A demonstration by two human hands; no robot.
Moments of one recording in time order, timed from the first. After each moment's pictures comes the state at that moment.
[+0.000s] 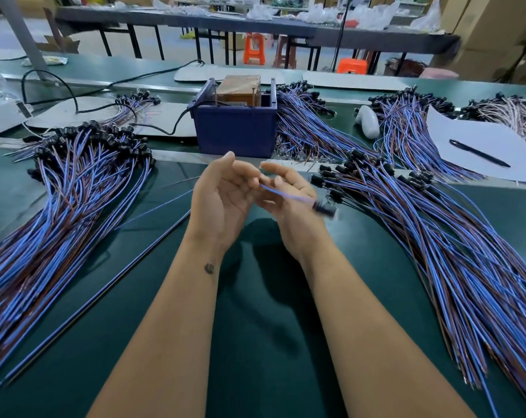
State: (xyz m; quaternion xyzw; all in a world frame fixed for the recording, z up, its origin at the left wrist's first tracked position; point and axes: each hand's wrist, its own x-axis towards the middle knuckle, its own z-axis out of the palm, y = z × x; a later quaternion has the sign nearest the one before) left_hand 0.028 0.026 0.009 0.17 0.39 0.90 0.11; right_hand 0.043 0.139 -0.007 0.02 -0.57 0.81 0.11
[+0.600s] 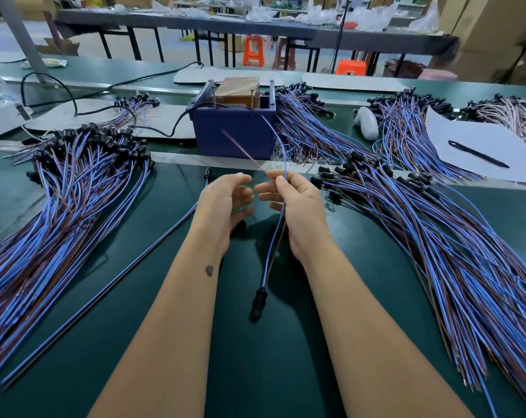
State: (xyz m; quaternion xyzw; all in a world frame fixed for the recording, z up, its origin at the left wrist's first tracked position) left_hand 0.017 0.029 0.001 -0.04 0.59 0.80 0.08; right_hand 0.045 0.144 -0.006 -0.04 -0.65 0.75 0.14
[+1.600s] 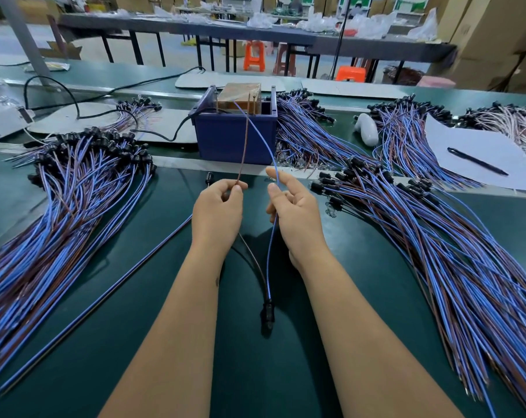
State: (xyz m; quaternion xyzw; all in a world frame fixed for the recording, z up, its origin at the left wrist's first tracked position) left_hand 0.012 0.025 -0.016 0.02 0.79 0.61 -0.10; right_hand 0.043 0.142 -0.012 -0.03 -0.70 0.69 0.18
